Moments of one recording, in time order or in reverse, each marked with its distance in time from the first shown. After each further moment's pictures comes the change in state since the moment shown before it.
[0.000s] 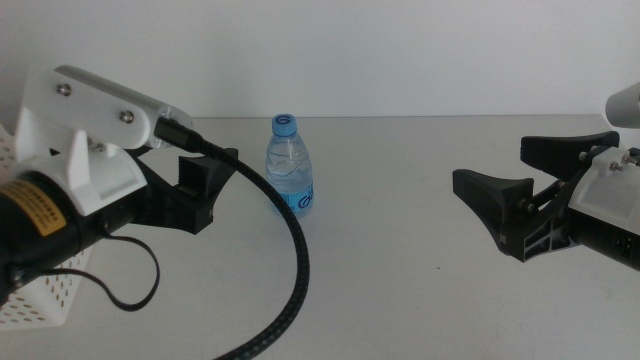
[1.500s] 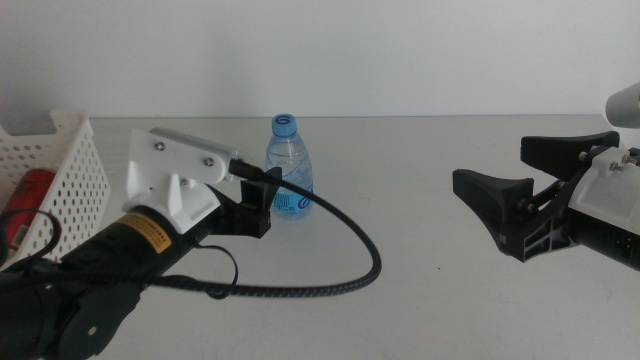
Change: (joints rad) left arm 0.000 0.443 0.117 -0.052 -0.640 -0.067; right arm 0.000 0.000 0.000 0.000 0.000 0.000
